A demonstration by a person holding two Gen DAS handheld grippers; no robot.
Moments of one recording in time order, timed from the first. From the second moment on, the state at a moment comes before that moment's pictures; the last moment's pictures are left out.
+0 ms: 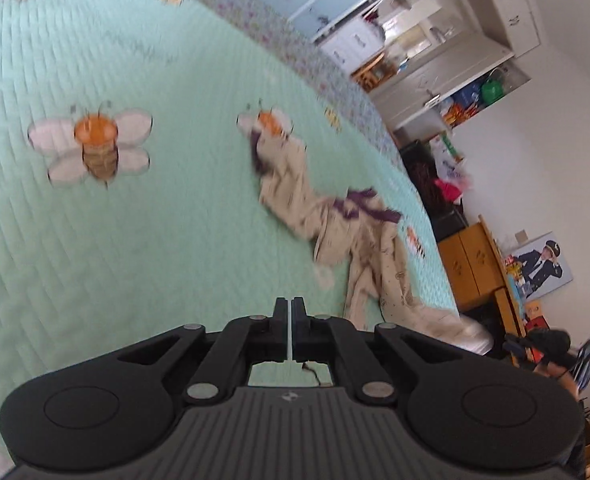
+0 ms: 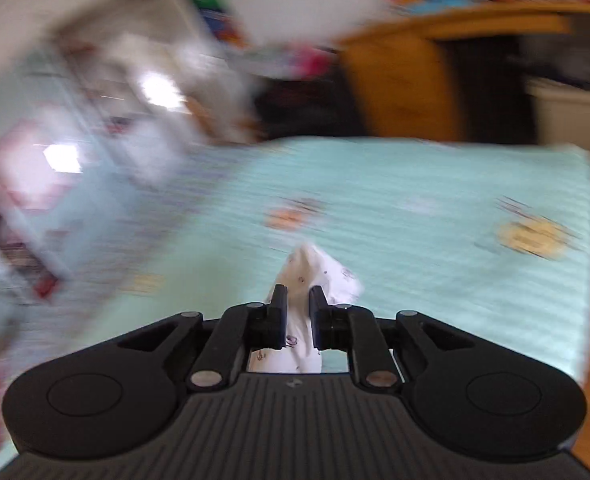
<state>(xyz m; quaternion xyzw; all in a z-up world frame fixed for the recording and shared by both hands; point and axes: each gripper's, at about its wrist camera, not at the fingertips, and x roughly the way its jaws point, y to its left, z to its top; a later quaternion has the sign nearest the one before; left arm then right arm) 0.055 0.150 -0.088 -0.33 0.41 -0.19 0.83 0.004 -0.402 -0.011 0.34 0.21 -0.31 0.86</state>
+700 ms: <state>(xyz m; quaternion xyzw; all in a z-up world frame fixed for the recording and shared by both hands) 0.050 0.127 -0.106 -0.27 0.44 -0.21 0.83 0.217 -0.189 -0.152 -0.03 0.31 -0.02 0.95</state>
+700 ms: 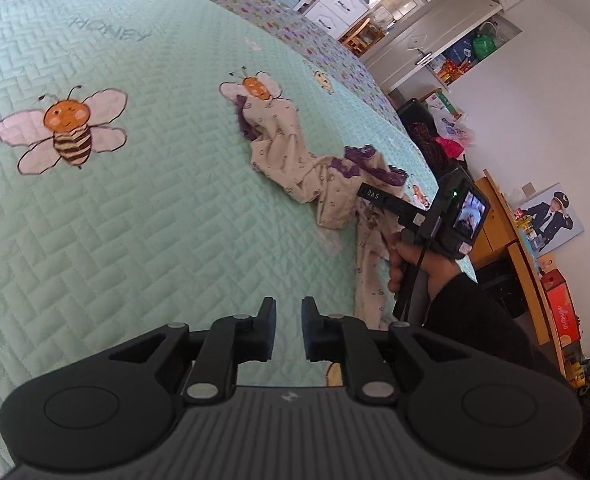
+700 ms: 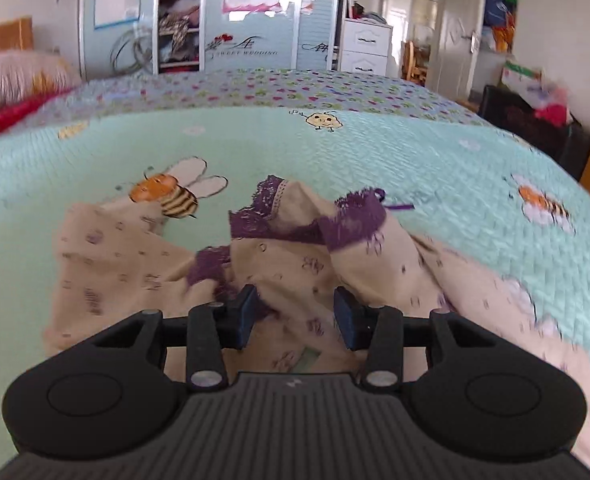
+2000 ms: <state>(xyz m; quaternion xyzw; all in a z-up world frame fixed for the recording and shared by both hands) 0.025 0.031 -0.102 -0.16 0.49 -0.27 0.81 -0.090 -0.145 -0.103 0.05 0.32 0.24 0.91</state>
